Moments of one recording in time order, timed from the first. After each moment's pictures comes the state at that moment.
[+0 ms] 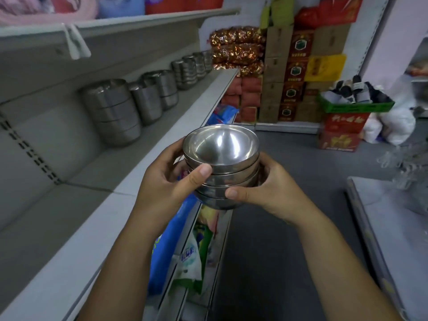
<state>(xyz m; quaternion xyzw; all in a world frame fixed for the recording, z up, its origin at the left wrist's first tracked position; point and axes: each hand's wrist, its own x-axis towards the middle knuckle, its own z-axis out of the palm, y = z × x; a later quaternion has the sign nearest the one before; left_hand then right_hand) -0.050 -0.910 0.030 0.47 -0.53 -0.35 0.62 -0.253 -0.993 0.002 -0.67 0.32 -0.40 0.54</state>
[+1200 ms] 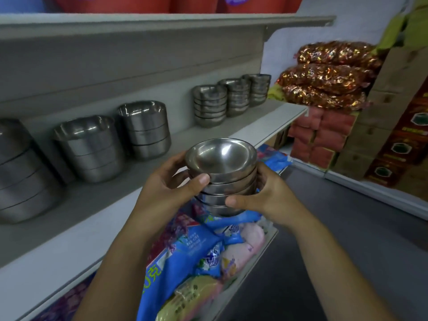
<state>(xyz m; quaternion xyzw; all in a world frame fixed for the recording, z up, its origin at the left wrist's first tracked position) -0.039 -1.355 0.009 0.60 -0.38 -0.22 0.67 -0.186 -1.529 -0.017 -0.74 0.17 -0.26 0.60</state>
